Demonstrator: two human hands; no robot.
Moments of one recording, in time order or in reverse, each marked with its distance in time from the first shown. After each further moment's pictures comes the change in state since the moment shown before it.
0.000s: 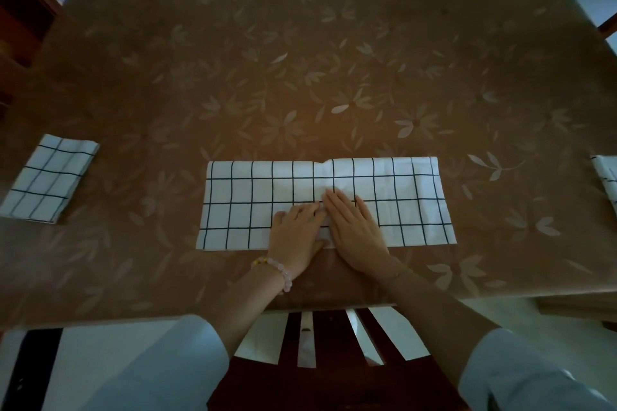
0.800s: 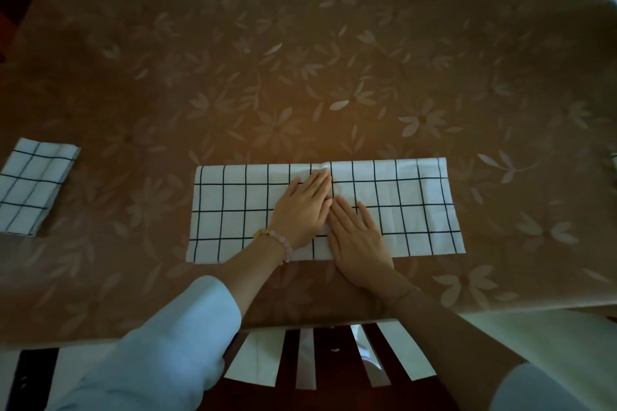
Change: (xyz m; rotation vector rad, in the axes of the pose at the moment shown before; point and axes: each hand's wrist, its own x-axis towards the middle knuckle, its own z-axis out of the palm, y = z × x) left_hand 0.066 -0.020 0.008 0.032 0.040 0.145; right_hand 0.000 0.002 0.013 0.031 0.080 0.033
